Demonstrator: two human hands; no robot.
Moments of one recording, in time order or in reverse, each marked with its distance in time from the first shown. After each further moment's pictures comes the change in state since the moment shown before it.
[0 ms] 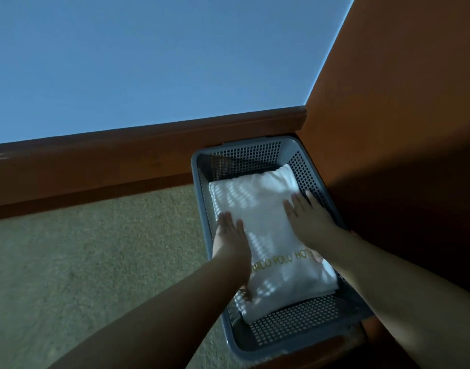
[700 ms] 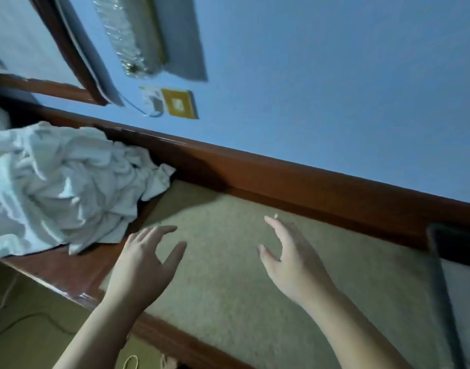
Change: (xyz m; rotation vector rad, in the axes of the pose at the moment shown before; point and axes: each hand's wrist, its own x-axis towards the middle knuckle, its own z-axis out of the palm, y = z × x) left_hand -0.466 -0.339 0.288 -0.954 0.875 -0.999; right_hand -0.212 -0.460 -0.254 0.868 0.617 -0.645
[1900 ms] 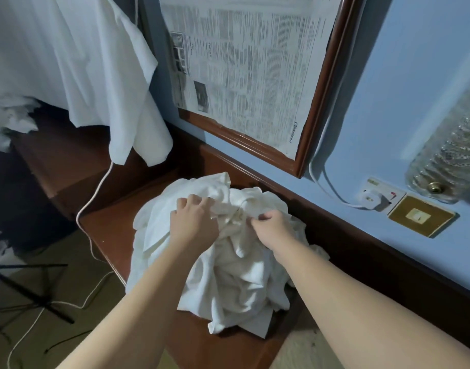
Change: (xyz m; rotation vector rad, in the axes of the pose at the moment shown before) left_hand 0.291 -0.403 -0.209 0.212 0.074 -0.307; right_hand 0.349 -0.466 0.331 0.271 -0.238 0.232
